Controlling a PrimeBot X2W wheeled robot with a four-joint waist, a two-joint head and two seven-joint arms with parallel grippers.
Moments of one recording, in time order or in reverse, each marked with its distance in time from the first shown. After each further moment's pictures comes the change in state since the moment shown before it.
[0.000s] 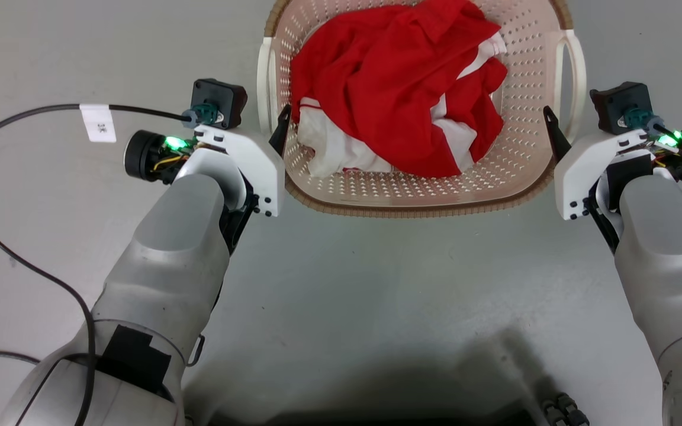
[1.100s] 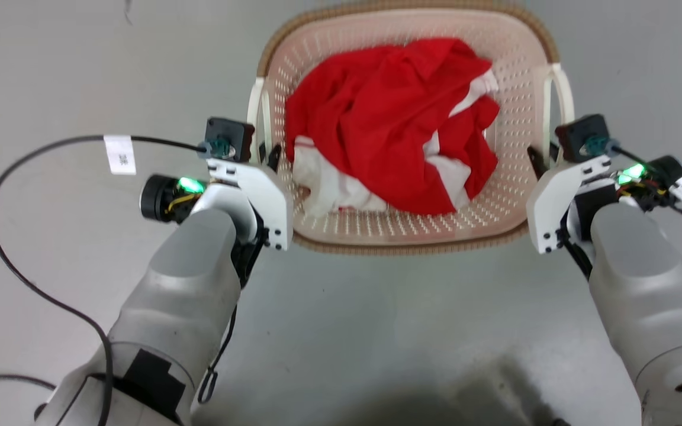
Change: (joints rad) left arm 0.034 -0.011 -0.137 0.039 -0.167 0.004 0.016; right arm 0.020 0.045 -0.017 0.052 -0.036 0.000 0.068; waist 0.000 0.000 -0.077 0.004
